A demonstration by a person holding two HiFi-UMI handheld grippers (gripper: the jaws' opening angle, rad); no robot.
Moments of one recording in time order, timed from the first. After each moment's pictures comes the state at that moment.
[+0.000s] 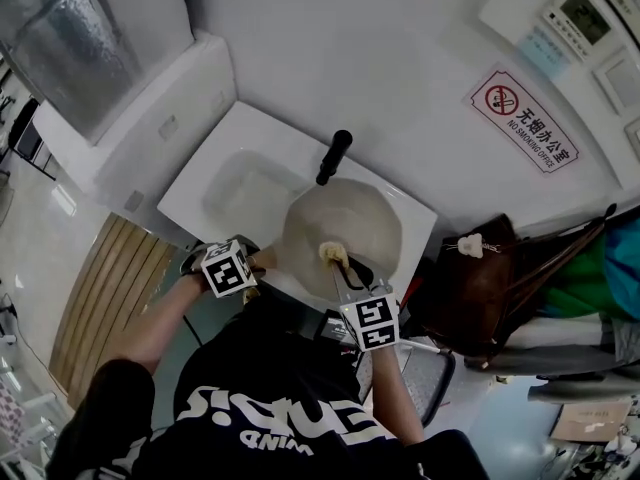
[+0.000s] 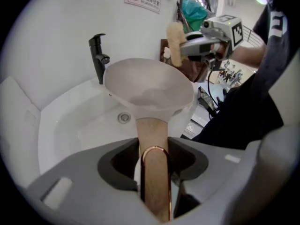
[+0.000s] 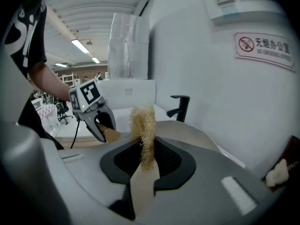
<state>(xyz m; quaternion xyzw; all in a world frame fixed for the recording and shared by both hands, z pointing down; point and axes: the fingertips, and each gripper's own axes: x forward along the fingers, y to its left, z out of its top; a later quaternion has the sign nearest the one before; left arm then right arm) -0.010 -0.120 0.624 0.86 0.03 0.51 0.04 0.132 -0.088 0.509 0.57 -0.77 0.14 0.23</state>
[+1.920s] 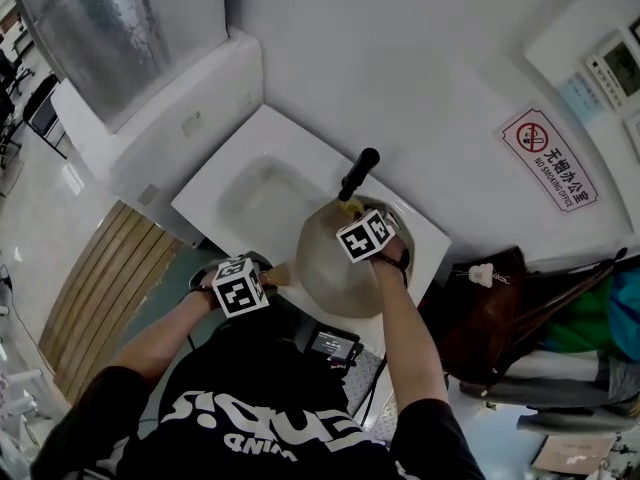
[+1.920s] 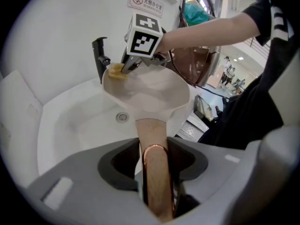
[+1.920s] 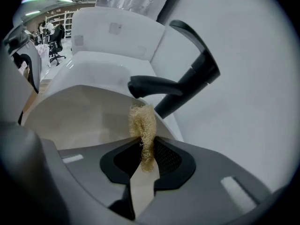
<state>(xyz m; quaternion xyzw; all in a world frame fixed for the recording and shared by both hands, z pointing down) -0.015 -0.102 0.618 0.87 0.01 0.50 0.06 0.203 -0.249 0.612 0.51 -0.65 0.12 0.55</state>
